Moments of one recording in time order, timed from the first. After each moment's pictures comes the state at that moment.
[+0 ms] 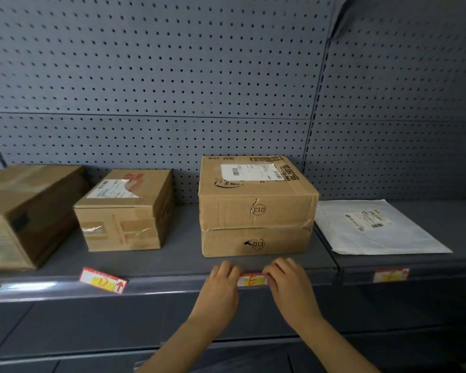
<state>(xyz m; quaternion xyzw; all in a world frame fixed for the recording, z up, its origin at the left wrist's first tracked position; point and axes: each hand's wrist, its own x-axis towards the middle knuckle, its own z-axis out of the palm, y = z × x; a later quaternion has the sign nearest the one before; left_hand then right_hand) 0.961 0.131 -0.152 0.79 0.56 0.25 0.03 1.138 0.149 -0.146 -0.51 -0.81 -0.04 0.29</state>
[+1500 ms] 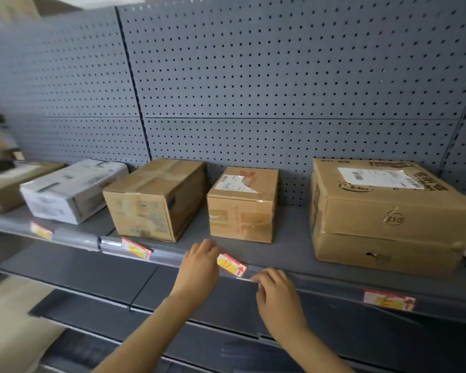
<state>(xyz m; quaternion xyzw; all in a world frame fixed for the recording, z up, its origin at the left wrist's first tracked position) 0.712 0.074 -0.123 0.66 0.70 0.23 -0.10 0.899 0.107 -0.169 -0.42 -0.83 0.09 0.34</state>
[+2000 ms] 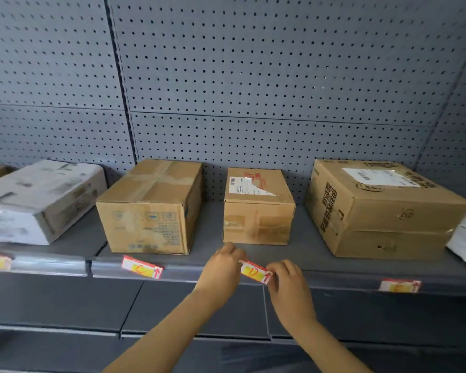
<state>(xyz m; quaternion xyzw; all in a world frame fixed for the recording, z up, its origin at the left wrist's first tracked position) 0.654 0.108 -0.132 0.77 0.58 0.27 -0.01 0.824 0.102 -0.155 -0.57 -0.76 0.06 0.32</state>
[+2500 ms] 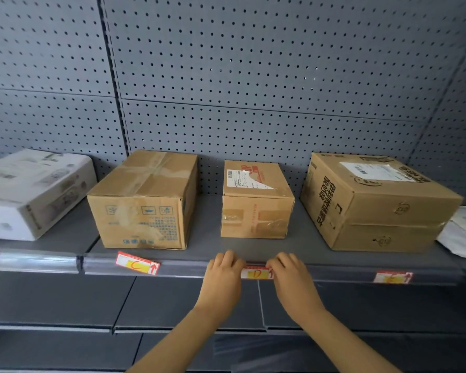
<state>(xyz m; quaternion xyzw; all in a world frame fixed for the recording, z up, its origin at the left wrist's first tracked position) 0.660 0.091 -0.159 0.77 0.59 0.26 -0.03 0.832 0.109 -0.150 -0.54 -0.82 -0.07 0.18</state>
